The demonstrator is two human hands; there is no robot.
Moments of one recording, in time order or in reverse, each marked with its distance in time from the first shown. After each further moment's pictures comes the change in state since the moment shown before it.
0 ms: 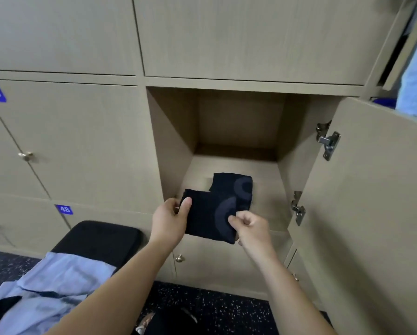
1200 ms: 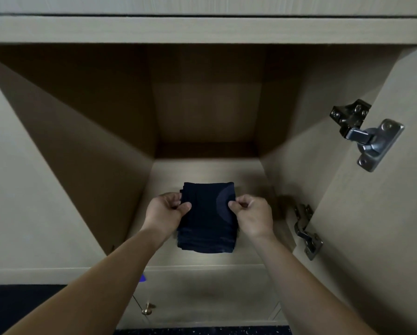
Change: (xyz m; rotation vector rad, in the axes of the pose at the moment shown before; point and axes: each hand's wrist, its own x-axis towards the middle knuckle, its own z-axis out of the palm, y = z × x) left_hand 0.181 -0.020 0.121 -0.095 -0.320 -0.066; right_hand 0.194 0.062 -0.023 -0.295 0.255 0.070
